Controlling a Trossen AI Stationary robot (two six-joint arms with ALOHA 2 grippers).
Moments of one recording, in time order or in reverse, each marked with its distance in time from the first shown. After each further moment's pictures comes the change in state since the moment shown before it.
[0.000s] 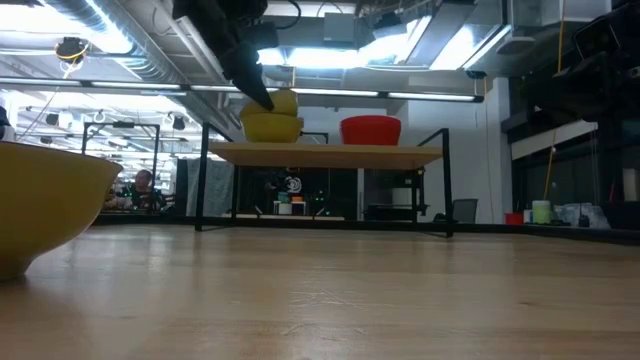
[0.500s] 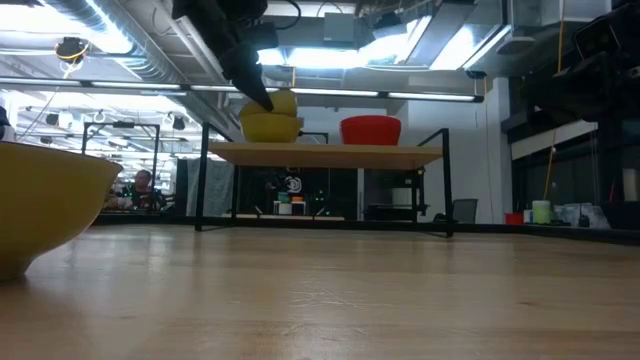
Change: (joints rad) left arm 0.000 0.000 0.000 -0.005 0.001 -0.010; right arm 0.000 0.000 0.000 0.000 0.000 0.003
